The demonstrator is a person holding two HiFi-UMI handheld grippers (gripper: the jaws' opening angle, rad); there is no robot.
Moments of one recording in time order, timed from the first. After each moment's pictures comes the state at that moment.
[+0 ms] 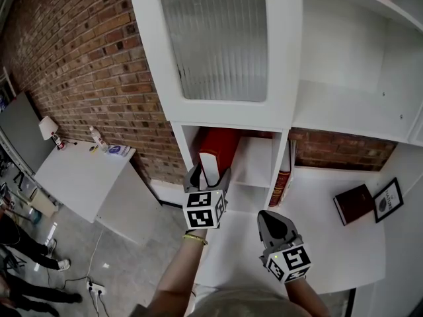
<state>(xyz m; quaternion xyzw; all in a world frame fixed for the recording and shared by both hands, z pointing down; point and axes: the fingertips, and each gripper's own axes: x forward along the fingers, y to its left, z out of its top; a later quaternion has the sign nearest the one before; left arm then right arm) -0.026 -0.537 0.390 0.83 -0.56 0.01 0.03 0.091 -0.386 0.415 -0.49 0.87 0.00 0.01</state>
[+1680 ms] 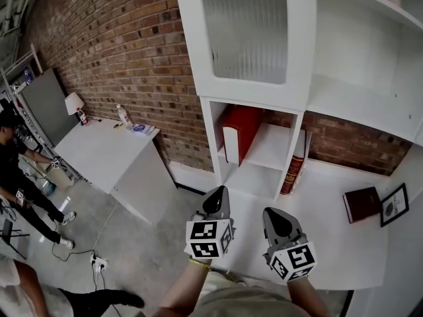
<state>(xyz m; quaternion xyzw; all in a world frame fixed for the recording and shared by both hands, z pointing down) -0.047 -0.376 0.407 0.79 -0.61 -0.01 0.06 0.074 -0.318 0.414 -0.44 0.90 0.00 0.02</state>
